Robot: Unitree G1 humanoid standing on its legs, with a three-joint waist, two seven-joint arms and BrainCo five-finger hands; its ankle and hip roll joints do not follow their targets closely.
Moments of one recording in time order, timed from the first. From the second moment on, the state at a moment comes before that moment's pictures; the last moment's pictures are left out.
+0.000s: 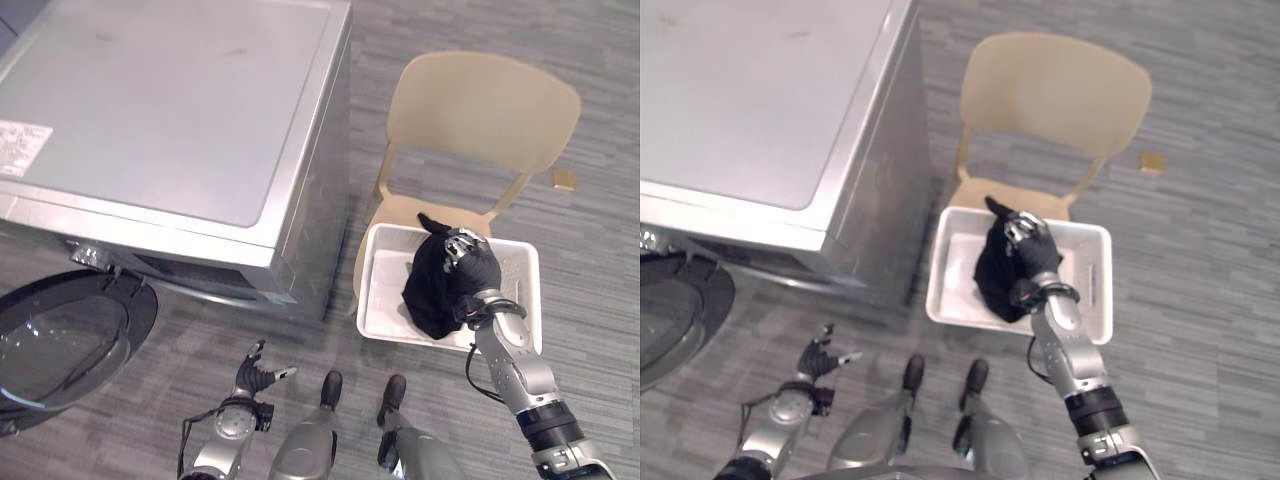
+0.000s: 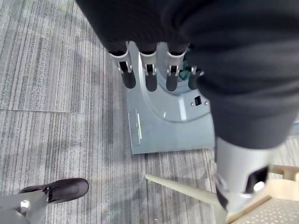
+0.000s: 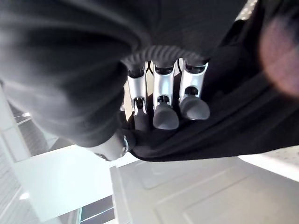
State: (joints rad) left arm 0.07 0.33 -0.22 0.58 -0.11 -0.08 0.11; right arm -0.20 -0.30 0.17 0.07 0.57 -0.15 -0.08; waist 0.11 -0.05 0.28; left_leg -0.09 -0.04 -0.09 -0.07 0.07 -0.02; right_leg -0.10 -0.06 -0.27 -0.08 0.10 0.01
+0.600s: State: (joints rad) left arm 0.07 0.32 -0.20 0.55 -0.11 -0.09 0.13; right arm -0.16 -0.29 0.22 -0.11 0.59 -0.16 -0.01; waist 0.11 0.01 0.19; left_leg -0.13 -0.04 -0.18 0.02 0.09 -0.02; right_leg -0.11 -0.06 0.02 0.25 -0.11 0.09
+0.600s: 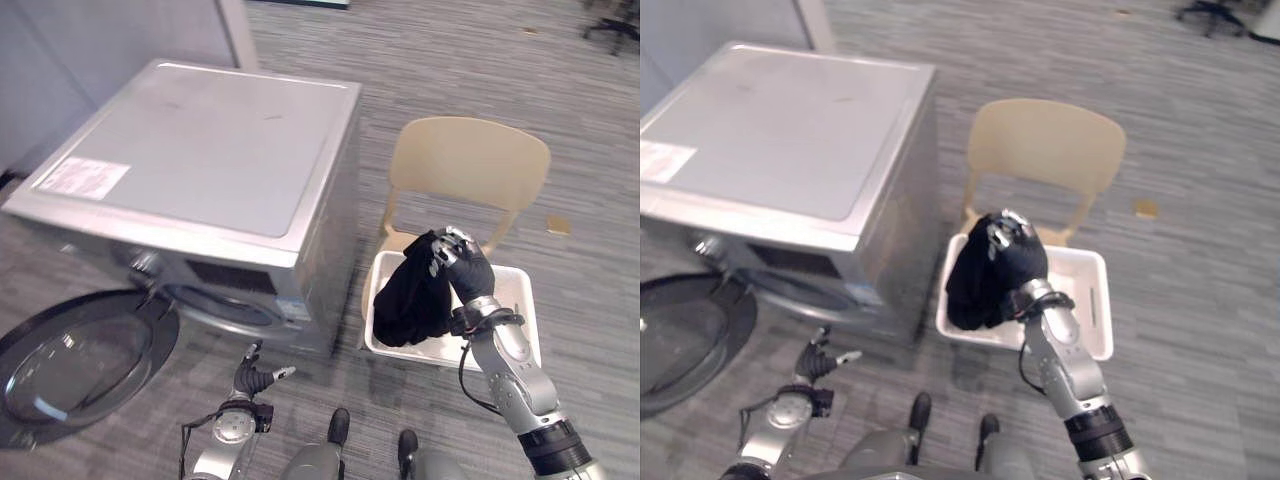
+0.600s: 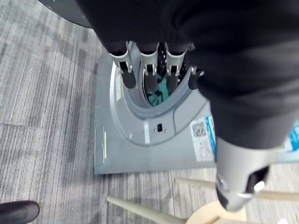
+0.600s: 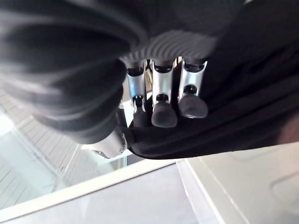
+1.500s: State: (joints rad) left arm -0.26 0.33 -0.54 0.12 0.01 -0.13 0.17; right arm -0.32 -0.31 0.40 -0.23 0.55 -0.19 -0.07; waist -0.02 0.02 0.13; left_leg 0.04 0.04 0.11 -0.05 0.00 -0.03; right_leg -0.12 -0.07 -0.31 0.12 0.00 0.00
